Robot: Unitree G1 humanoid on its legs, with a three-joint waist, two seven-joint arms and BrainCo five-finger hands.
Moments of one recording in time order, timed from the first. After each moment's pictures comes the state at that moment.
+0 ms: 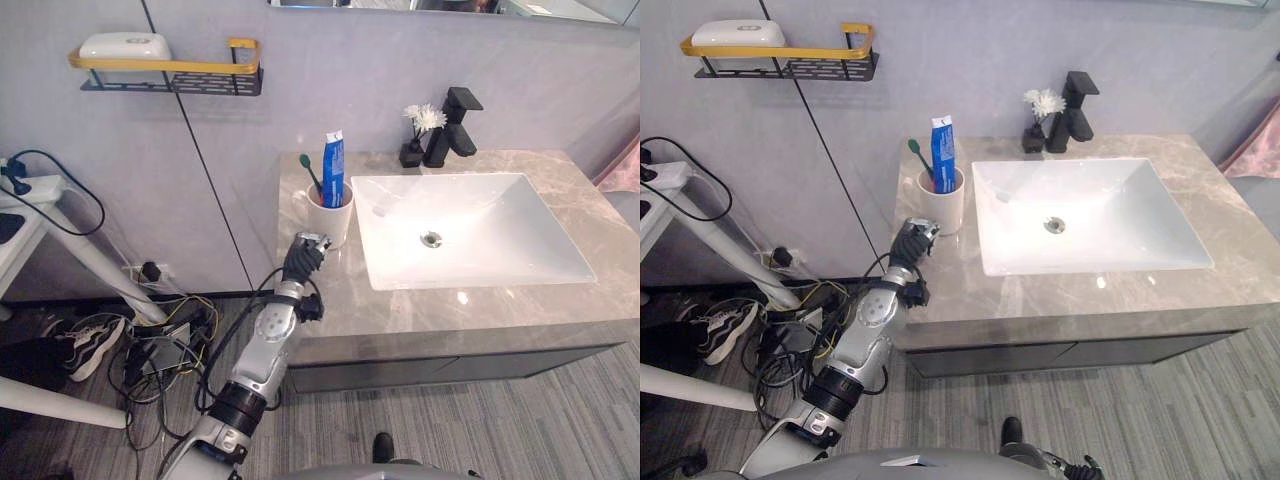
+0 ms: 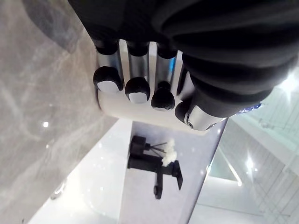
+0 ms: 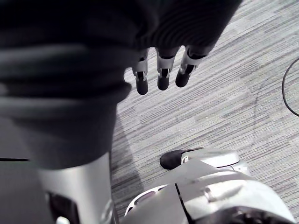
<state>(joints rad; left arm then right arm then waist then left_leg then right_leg) -0.26 0.10 -0.36 0.22 -0.29 -0.16 0.15 0.18 -0.06 -0.34 1.10 -0.02 -0.06 -0.13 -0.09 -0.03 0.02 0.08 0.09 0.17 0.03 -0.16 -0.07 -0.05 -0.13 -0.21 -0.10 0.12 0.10</state>
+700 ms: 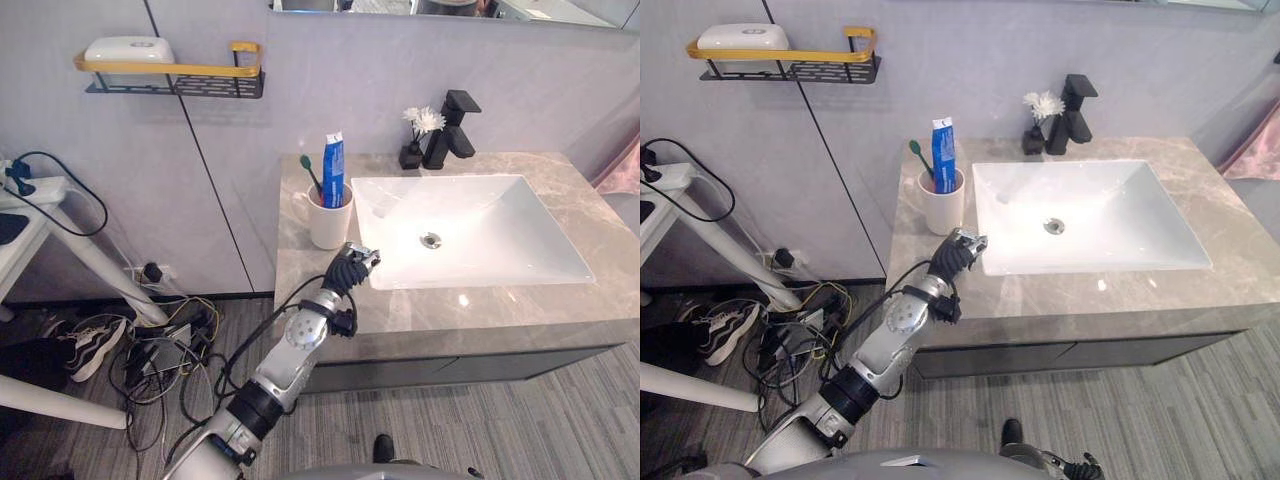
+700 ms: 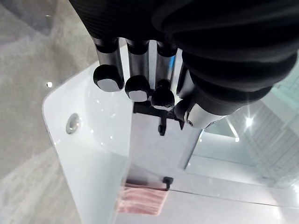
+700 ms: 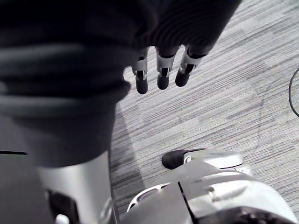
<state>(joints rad) -0.34 0.09 -0.55 0.28 -0.31 -0.16 0.13 0.18 -0.06 -0.31 1.10 -0.02 -0.06 -0.14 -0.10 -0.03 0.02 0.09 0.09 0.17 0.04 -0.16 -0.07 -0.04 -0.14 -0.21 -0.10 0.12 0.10</state>
